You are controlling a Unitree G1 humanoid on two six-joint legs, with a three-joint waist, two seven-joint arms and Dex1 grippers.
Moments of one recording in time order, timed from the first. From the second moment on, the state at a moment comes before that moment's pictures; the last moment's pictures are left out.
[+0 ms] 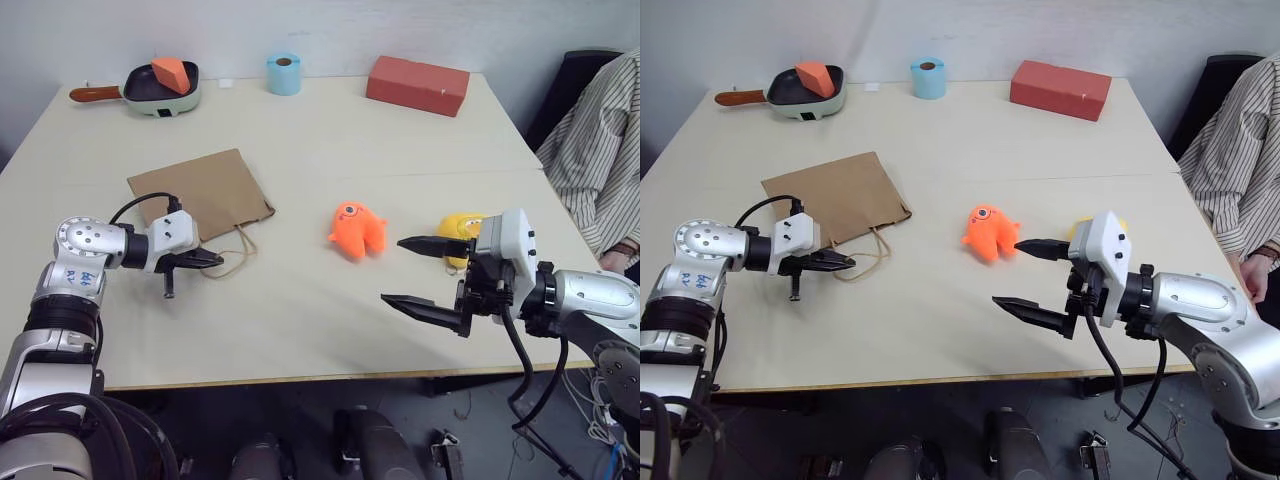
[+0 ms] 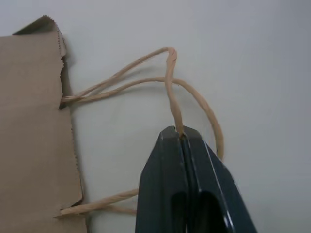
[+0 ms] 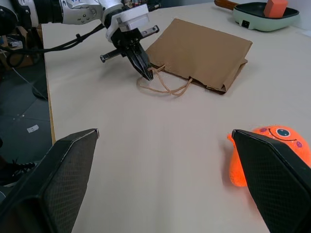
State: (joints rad) left arm -0.77 0.79 -0.07 0.71 -0.11 -0.08 -1.34; right arm -0.22 -0.83 -0.17 -0.62 0.78 0.68 0.82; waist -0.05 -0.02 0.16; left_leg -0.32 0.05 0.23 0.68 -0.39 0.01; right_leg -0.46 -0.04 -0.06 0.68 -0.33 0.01
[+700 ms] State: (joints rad) left arm -0.69 0.69 0.22 -0.03 -0.72 0.99 -1.03; right arm -0.65 -0.37 0.30 -0.15 0.41 0.57 0.66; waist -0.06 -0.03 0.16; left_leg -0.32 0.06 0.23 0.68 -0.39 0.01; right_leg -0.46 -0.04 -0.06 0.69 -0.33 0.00
